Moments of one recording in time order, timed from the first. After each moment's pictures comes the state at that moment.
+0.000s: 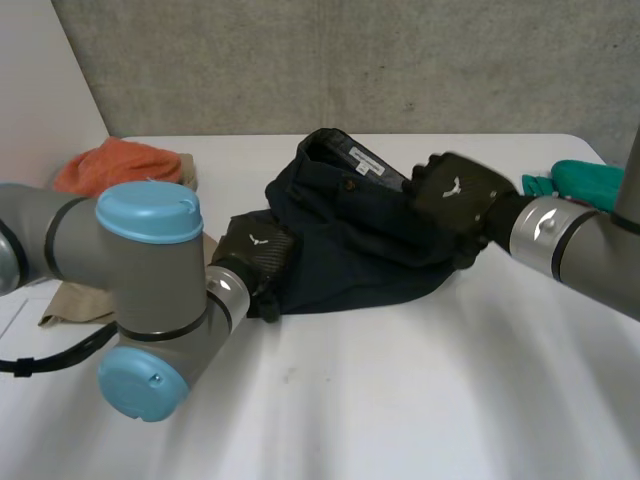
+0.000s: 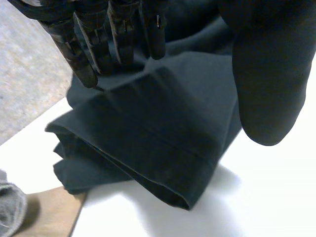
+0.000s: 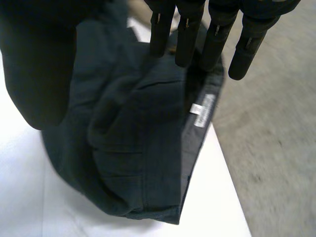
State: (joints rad) left arm 4.09 -2.14 -1.35 3.12 -1.62 3.45; right arm 1.87 -1.17 1.30 0.24 1.03 2.19; left_hand 0.33 0.33 0.32 0.33 0.16; right_hand 0.42 0.40 0.41 0.41 0.25
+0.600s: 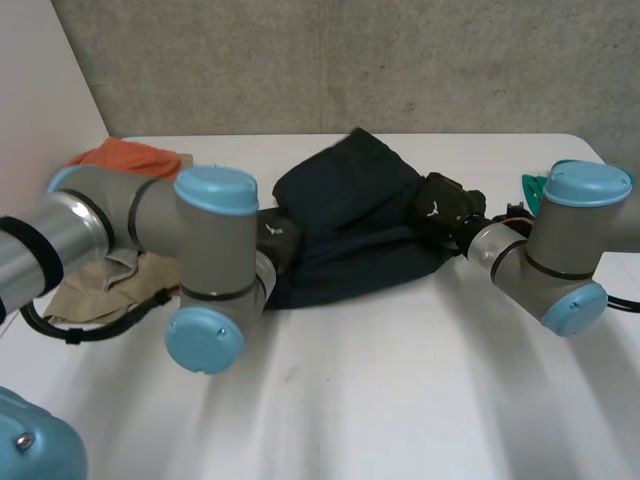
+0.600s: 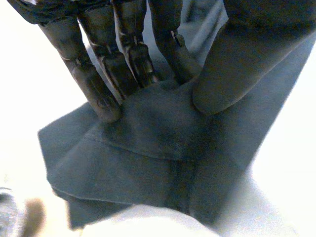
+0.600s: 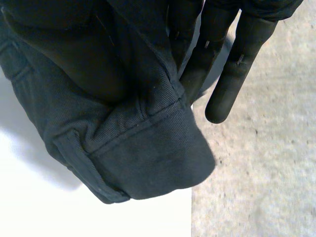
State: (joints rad) left arm 4.05 -2.41 -0.94 2.95 -1.76 3.47; right arm 1.87 -0.75 1.12 -0.16 1.13 1.92; left_hand 1.16 1.18 1.15 1.19 0.99; right_hand 1.11 1.17 1.18 1.19 1.01
